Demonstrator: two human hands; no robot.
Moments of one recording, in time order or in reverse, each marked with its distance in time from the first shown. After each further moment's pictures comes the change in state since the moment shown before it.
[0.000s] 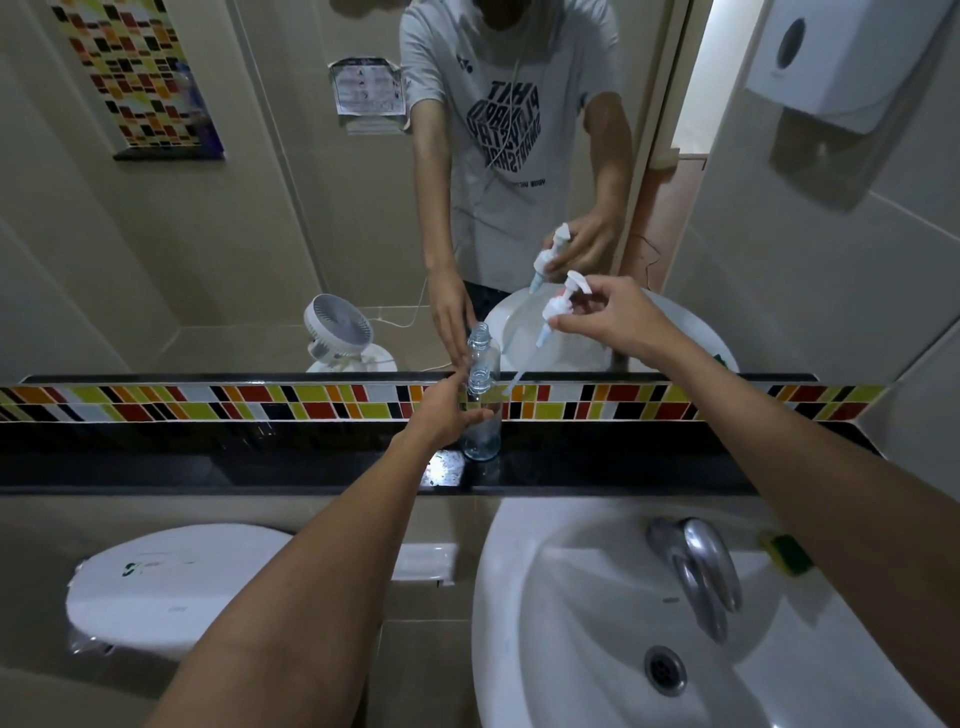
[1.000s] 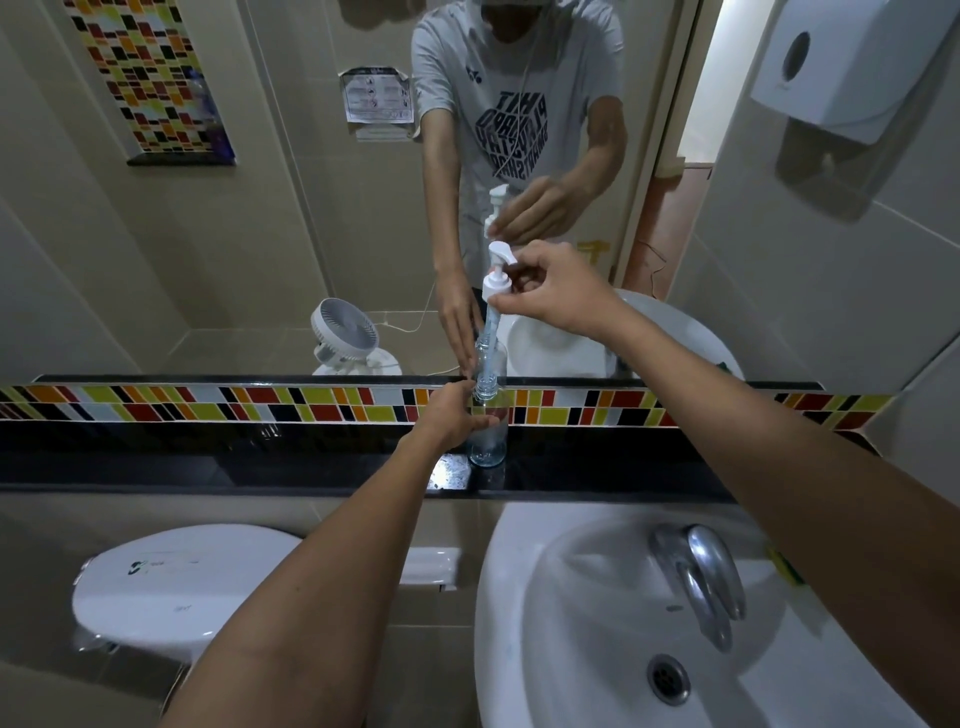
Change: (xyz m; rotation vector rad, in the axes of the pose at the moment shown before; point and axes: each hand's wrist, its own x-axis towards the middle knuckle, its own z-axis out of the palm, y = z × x) left_hand 0.000 0.003 0.001 -0.074 -0.030 -0.052; right_hand 0.023 -0.072 0.040 -0.083 -0.018 -0.250
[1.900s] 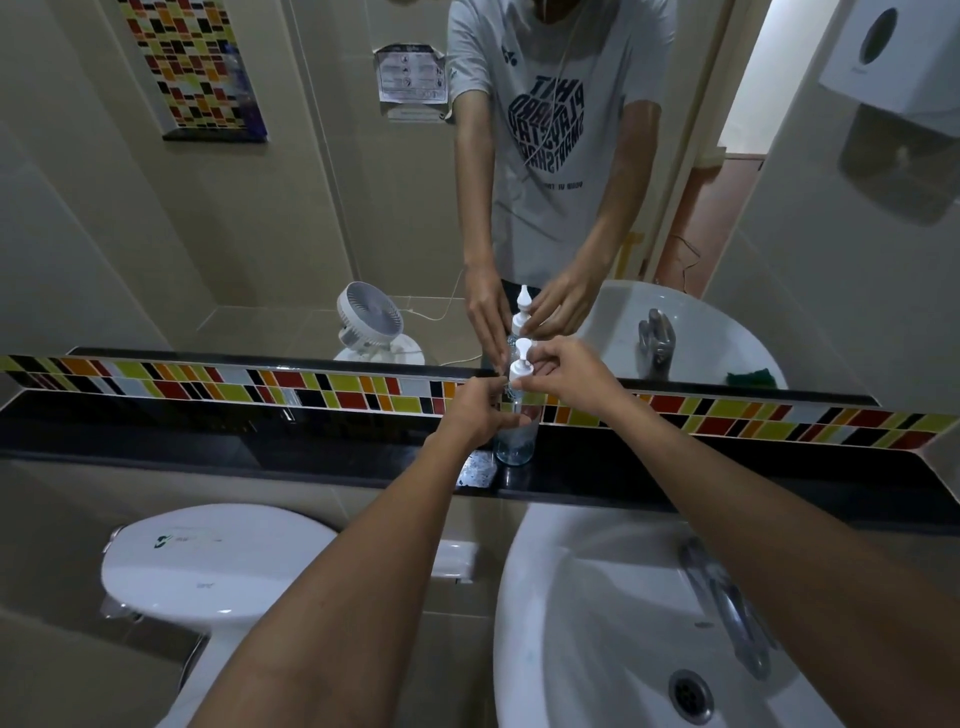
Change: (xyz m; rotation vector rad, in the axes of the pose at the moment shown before) left_hand -0.003 -0.005 -0.005 -0.092 0.011 0.021; right_hand -0.023 0.091 0.083 0.025 -0.164 0.300
